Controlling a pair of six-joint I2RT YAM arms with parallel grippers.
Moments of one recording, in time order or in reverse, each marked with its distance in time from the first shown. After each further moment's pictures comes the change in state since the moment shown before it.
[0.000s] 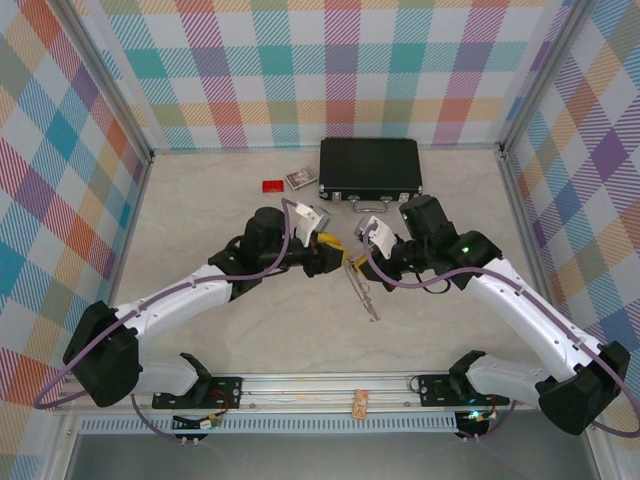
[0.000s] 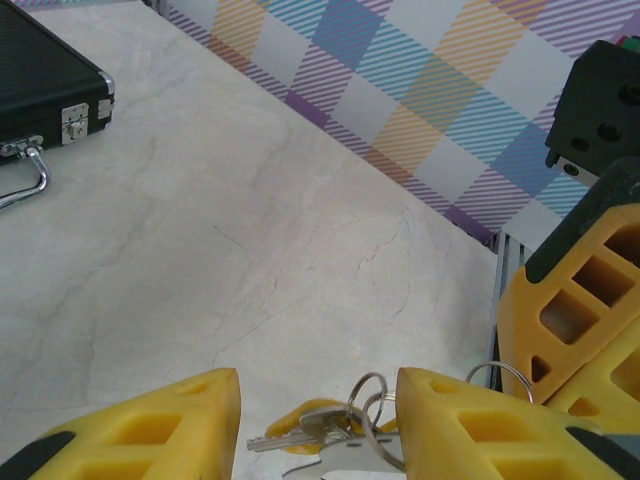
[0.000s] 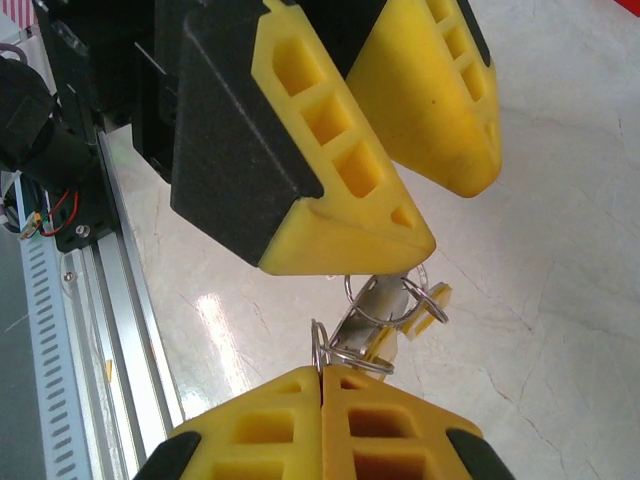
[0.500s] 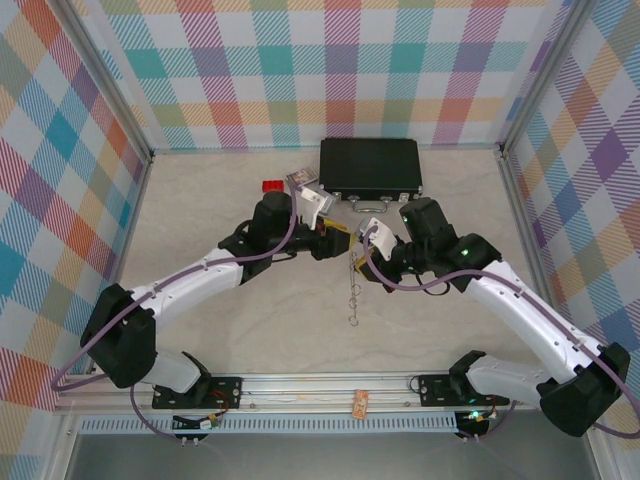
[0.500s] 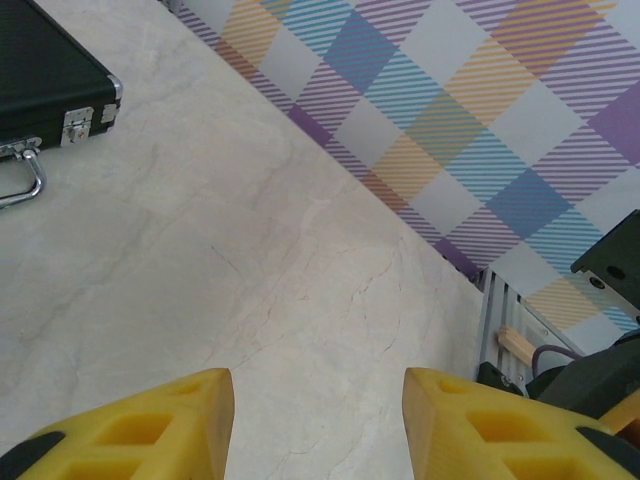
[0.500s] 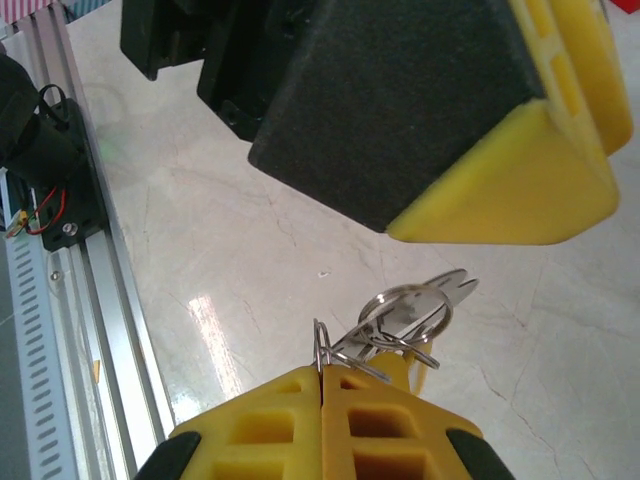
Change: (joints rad) left arm 0.030 0.117 0.120 -0.004 0.027 -0.101; right arm 0.007 -0.013 -0.031 0.029 0.020 0.006
